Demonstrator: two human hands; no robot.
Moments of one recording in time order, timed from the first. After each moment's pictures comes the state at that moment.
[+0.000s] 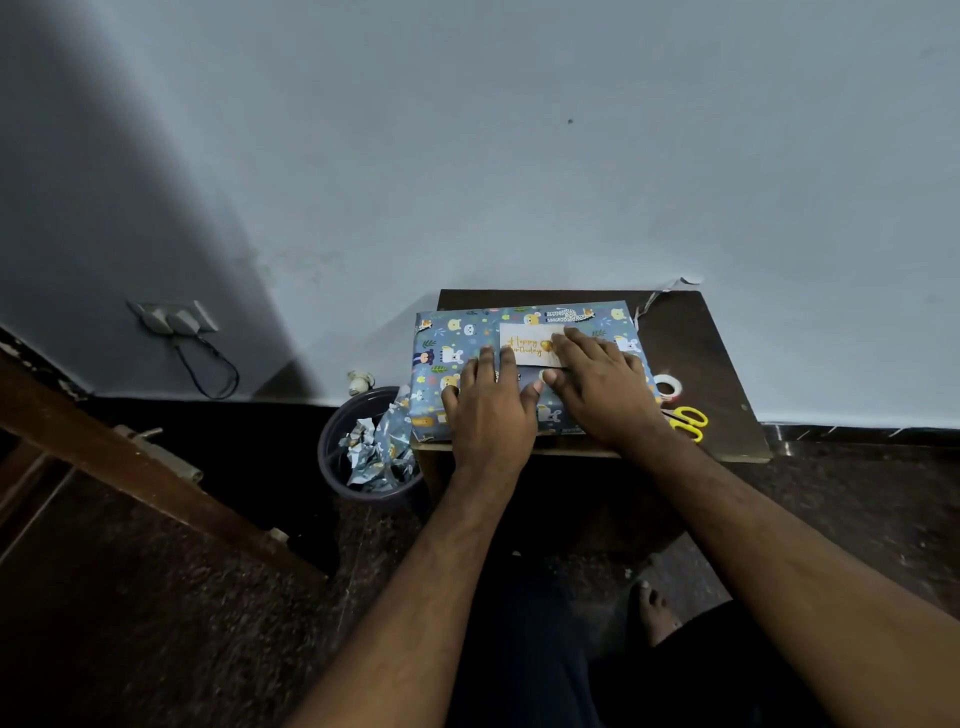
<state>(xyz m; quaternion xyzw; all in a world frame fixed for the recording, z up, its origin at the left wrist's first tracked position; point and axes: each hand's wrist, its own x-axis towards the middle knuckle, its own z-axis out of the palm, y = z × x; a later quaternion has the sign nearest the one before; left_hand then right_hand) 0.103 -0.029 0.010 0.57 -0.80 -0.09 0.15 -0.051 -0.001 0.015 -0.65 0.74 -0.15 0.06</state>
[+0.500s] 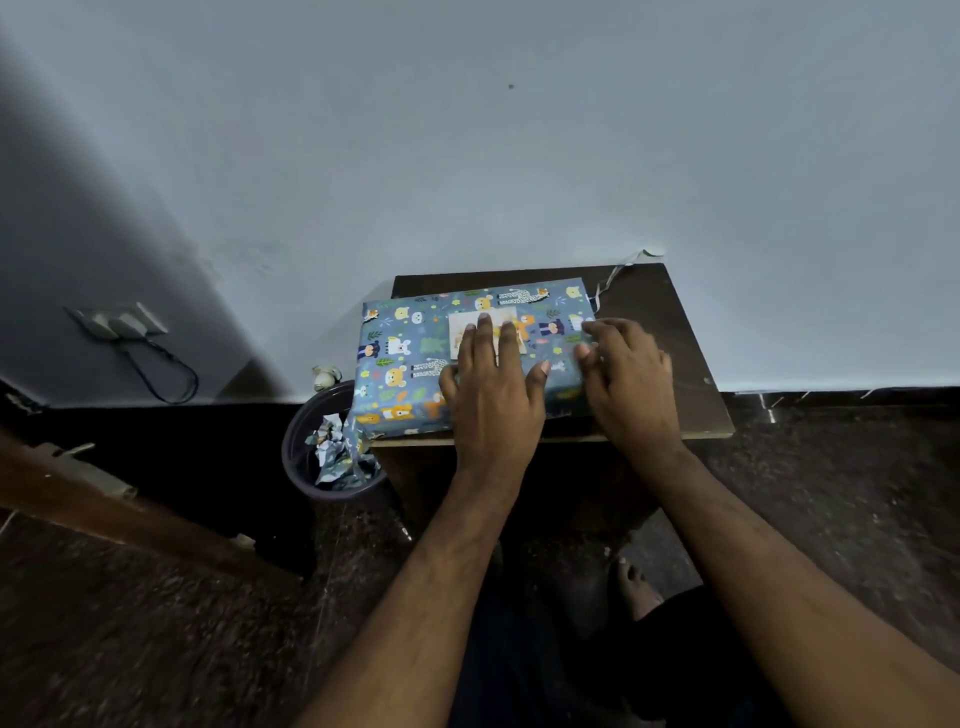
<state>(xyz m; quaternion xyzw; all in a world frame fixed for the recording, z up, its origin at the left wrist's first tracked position) 0.050 -0.009 -0.003 0.52 -0.81 -0.05 0.27 -0.094 0.039 -0.007 -0.54 0.77 -0.35 -0.01</state>
